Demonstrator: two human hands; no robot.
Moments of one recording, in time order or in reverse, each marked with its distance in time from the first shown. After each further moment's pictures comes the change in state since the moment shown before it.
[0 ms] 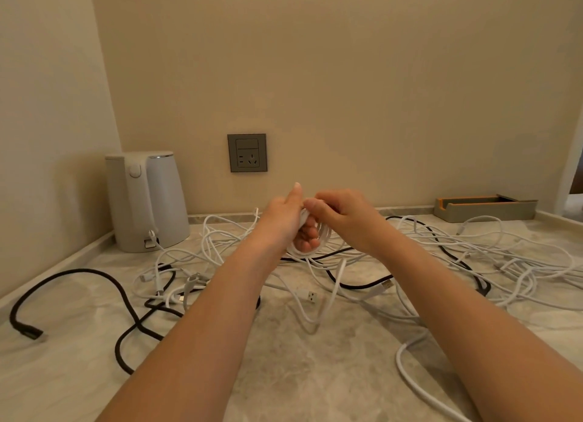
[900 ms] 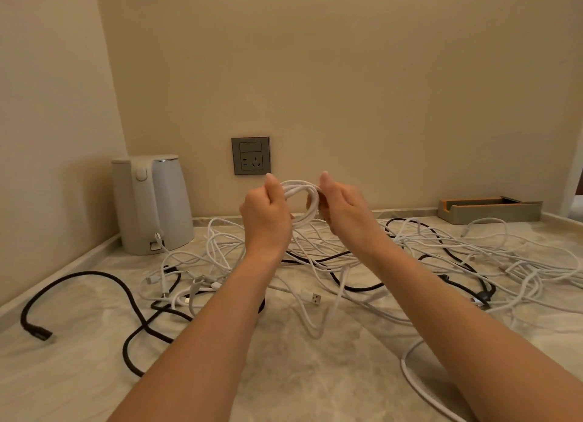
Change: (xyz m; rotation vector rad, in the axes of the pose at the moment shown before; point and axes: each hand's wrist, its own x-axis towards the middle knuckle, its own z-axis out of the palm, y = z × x) left_hand 0.003 -0.004 -0.008 0.272 0.556 0.537; right_hand 0.004 -0.020 0.012 0.412 0.218 0.200
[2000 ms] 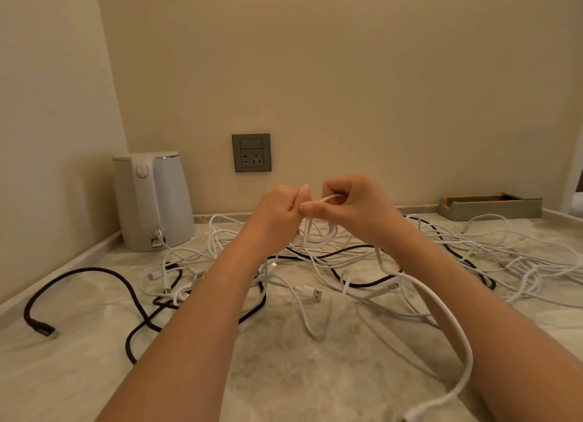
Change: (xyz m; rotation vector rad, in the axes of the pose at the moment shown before) left_hand 0.009 -0.001 -0.015 0.219 -0.549 0.241; right_hand -0.002 -0.010 -0.026 -0.268 -0.167 -0.165
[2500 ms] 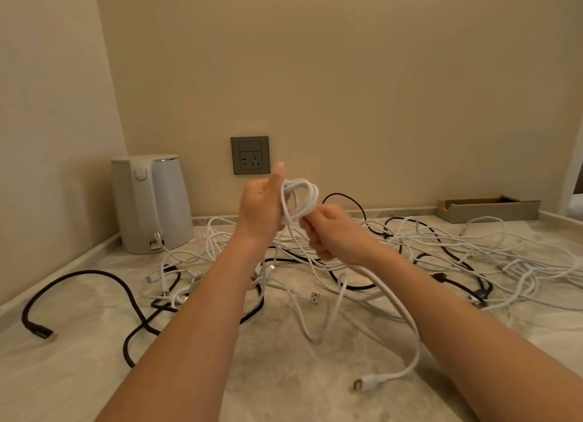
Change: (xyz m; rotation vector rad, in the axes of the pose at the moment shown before) left_hand 0.004 0.003 0.000 -0.551 0.282 -0.253; right_hand -0.002 0.005 0.033 0.437 -0.188 0.423
